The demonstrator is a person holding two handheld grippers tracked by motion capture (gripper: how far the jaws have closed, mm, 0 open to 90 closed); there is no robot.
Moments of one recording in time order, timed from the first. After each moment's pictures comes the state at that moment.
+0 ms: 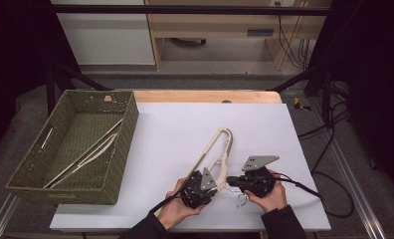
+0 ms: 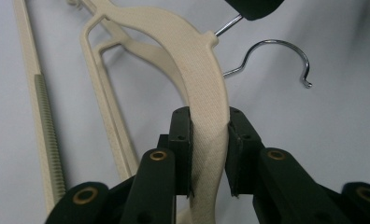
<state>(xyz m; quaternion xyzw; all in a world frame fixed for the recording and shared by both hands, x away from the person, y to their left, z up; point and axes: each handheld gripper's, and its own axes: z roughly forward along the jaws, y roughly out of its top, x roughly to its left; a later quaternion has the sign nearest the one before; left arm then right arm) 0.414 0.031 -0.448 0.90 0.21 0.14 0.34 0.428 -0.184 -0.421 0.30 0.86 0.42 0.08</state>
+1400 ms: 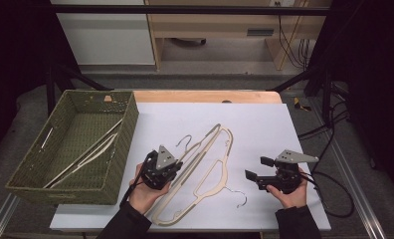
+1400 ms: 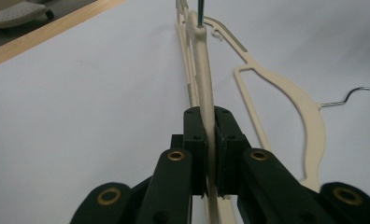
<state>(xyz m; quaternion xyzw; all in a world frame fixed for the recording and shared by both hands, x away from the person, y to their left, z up) 0.438 0.127 -0.399 0.83 0.33 0.22 0.39 0.431 -0.247 -0.420 0.41 0.75 0.50 0.14</state>
